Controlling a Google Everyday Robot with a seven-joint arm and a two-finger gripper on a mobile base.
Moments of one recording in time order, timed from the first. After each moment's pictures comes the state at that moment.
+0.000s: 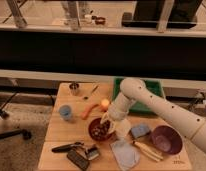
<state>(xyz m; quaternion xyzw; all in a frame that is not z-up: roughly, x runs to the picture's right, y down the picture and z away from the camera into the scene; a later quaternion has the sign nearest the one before) 0.032 0.191 0.730 -0.39 -0.36 -0.19 0.83</state>
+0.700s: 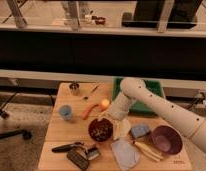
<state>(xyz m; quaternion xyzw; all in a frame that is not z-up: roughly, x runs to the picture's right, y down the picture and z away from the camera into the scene) 0.032 0.191 0.729 -0.39 -0.37 -0.19 0.82</state>
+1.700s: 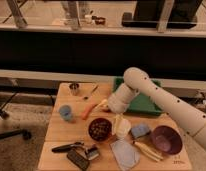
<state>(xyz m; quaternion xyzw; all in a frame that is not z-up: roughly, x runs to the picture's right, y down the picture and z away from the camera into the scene) 0.019 0.143 0.678 -0.37 -0.41 -0.17 0.81</state>
